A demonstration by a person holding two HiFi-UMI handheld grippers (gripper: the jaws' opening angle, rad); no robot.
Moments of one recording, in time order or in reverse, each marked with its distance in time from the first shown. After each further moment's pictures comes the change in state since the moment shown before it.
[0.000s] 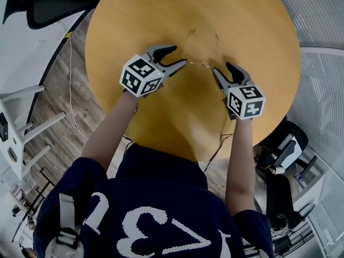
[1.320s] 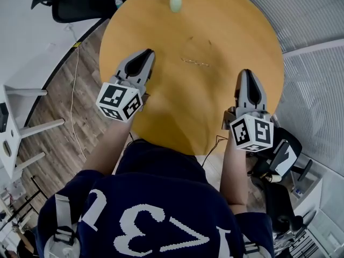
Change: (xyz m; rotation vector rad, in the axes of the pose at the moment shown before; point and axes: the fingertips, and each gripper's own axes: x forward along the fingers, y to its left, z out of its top) left arm -0.188 -0.060 0.097 0.010 -0.466 0.420; right arm -0.214 0.072 0.120 0.029 -0.661 -0.299
